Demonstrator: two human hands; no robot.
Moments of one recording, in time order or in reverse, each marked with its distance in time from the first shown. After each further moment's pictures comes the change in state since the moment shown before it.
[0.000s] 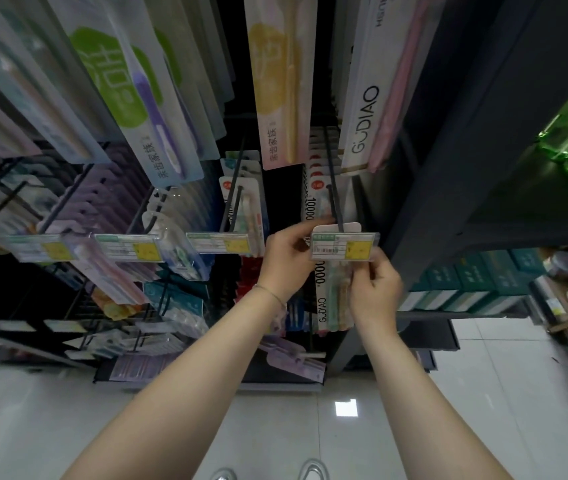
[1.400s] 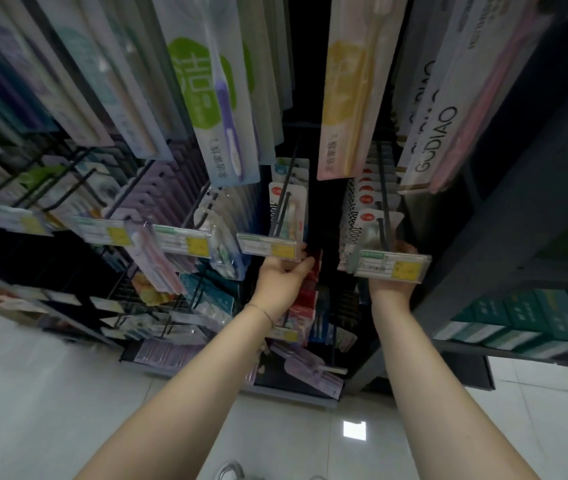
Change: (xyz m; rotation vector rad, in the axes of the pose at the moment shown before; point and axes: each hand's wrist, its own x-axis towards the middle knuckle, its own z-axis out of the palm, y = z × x) left_hand -0.021 -0.021 -0.049 -0.054 0.219 -0.400; right_hand 0.045 0.010 0.050 0.341 0.022 0.536
